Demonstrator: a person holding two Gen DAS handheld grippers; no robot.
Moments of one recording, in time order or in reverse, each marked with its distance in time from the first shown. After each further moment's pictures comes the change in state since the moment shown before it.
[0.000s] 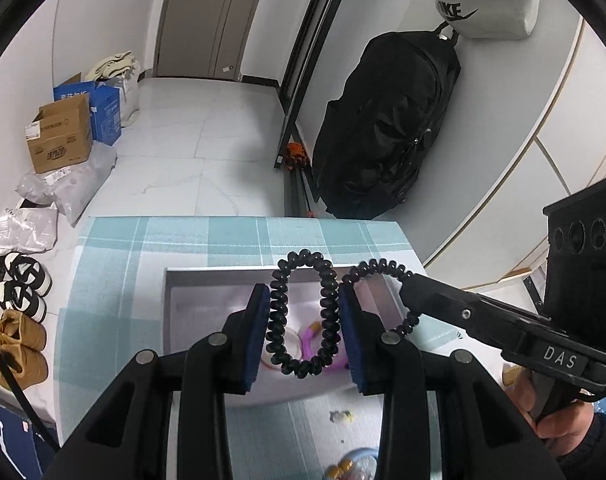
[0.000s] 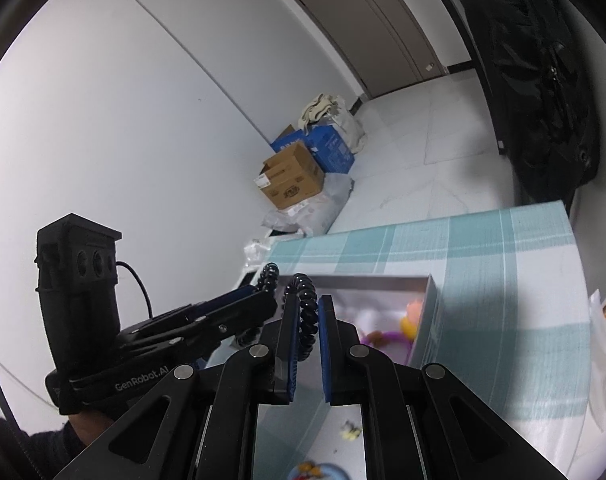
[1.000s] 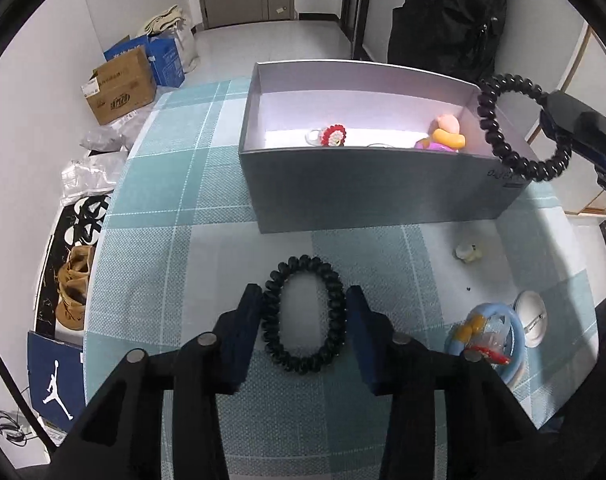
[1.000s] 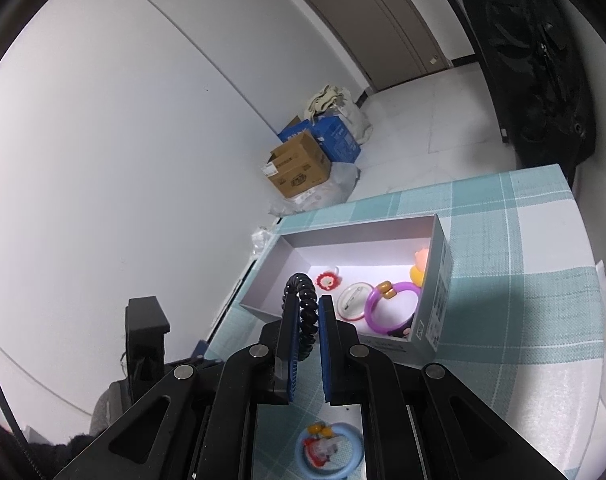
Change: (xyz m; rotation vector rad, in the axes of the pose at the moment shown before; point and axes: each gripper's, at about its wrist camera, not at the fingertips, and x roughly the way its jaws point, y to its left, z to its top) left arm 0.002 0.015 -0.094 0.031 0.234 0.331; right arm -0.017 0.004 -0.038 0.003 0.015 0.037
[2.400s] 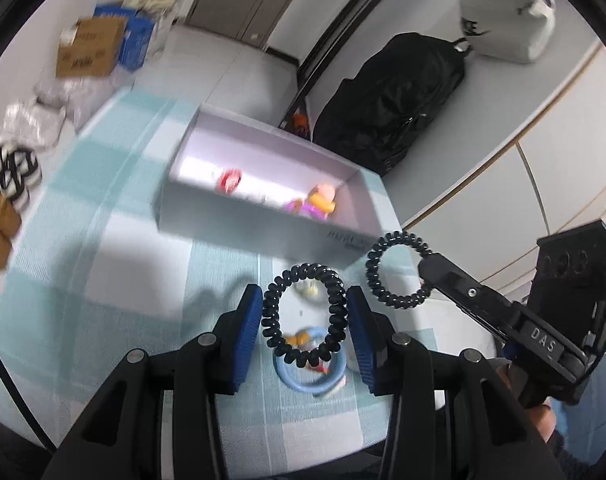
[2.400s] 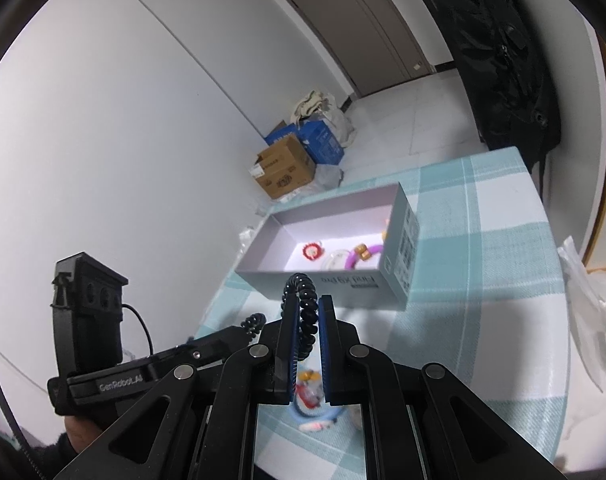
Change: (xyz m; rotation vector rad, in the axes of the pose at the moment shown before) left arm -0.057 -0.016 -0.001 -0.227 -0.170 -0.431; right arm -0.044 0.006 -0.037 0.012 -0.030 -0.056
